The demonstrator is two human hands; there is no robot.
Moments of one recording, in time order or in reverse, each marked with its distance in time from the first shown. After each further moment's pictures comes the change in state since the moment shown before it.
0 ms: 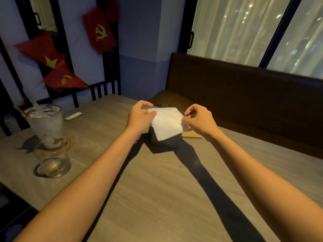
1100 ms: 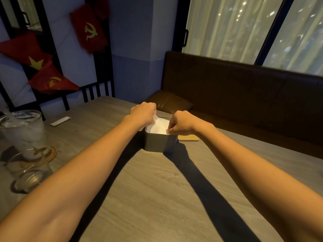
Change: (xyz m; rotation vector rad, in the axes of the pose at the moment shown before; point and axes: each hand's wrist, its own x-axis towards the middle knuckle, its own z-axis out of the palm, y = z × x) left_hand 0.056 0.012 0.035 1.056 -0.291 0.290; right_hand 0.045 -0.002 0.022 -0.551 -0.476 -0.175
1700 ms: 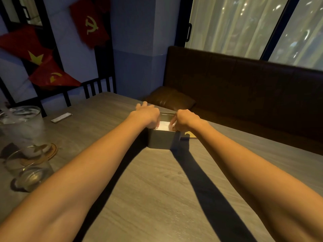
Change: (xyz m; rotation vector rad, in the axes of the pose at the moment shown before) left_hand 0.002 0.000 0.004 0.292 -0.263 0.050; right_hand 0.031 0.006 0.022 -0.120 0.020 0.206
